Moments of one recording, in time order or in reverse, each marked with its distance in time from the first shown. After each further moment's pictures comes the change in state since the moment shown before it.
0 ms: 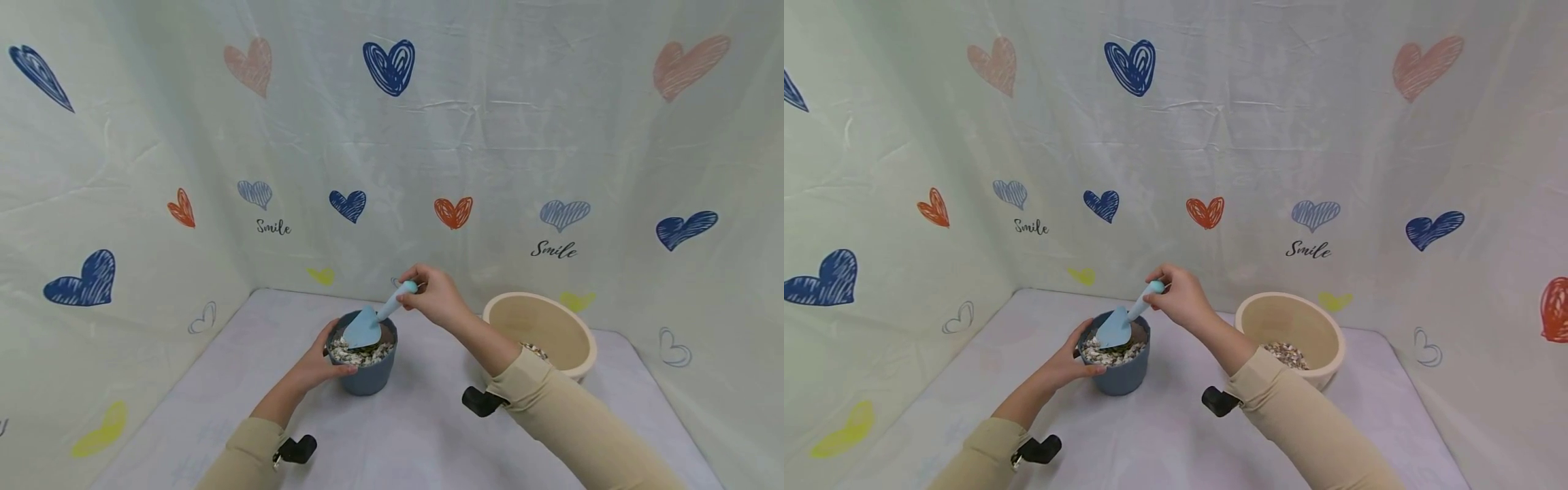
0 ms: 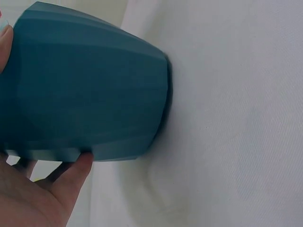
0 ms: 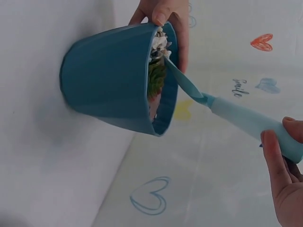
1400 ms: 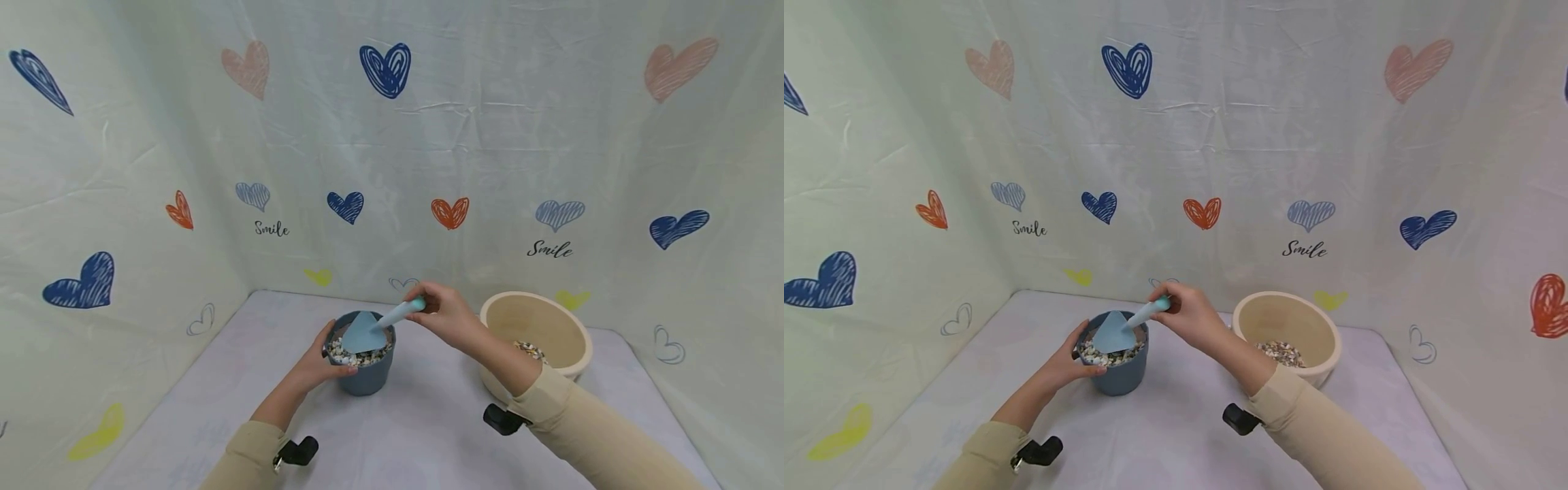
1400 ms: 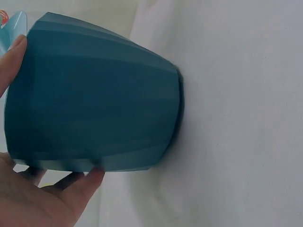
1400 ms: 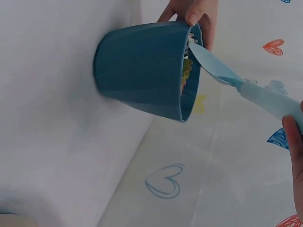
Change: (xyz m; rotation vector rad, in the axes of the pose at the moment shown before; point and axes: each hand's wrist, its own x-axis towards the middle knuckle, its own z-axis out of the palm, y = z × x) left_hand -0.003 0.004 0.003 -0.001 0.049 0.005; right_hand -0.035 0.012 -0.014 -0.011 -0.071 -0.257
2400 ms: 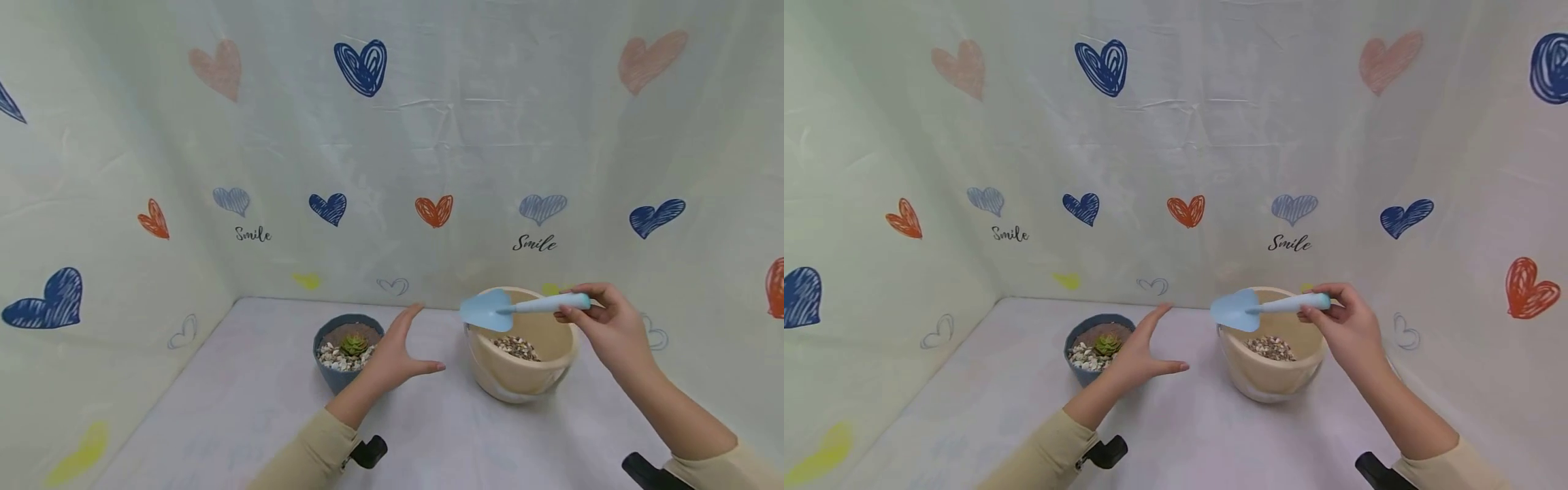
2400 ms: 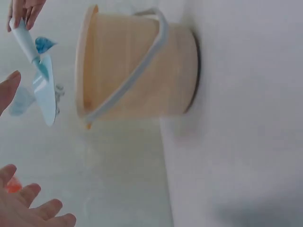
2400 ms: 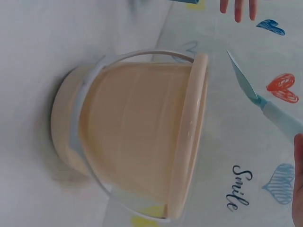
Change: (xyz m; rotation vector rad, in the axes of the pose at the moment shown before) left_hand -0.011 0.109 0.111 0.171 -0.118 0.415; right_hand -0.134 0.013 -0.153 0.058 0.496 0.164
